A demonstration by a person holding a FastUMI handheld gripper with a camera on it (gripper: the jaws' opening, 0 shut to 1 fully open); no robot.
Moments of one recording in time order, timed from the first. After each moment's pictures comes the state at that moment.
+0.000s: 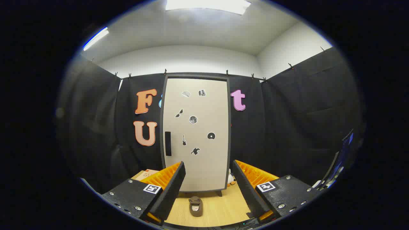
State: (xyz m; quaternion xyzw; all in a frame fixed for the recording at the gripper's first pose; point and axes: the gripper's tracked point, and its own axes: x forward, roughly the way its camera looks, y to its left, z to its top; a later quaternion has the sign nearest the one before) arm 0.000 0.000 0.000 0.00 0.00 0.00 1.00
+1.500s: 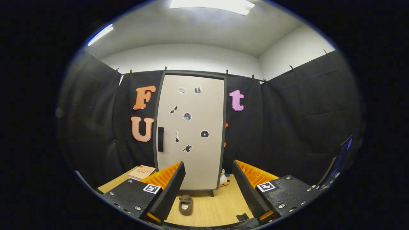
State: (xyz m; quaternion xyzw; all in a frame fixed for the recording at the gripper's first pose) arm 0.005 -0.037 -0.009 -0.03 0.00 0.00 1.00
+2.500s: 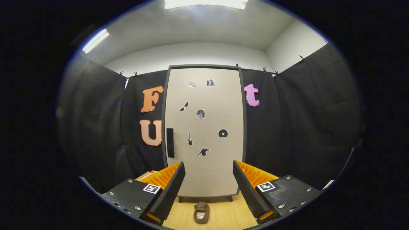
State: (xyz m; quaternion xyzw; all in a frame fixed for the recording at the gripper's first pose) arm 0.101 0.029 -0.032 0.01 0.00 0.06 1.00
